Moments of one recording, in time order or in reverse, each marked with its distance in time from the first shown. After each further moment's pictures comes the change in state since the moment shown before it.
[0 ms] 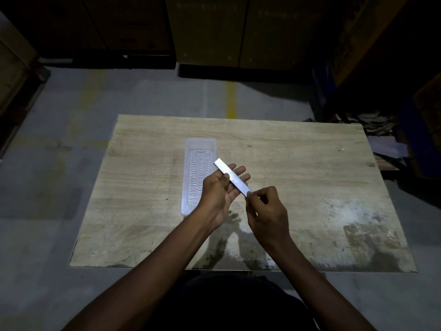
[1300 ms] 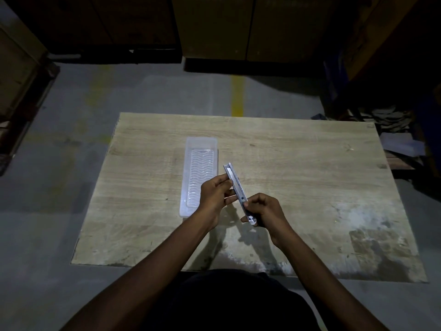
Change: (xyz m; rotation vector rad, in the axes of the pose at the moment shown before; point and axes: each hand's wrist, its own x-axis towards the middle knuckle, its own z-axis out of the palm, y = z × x) left_hand 0.043 -0.029 -0.021 0.384 0.185 0.000; right_hand 0.021 0.038 0.017 1.015 -0.583 1.050
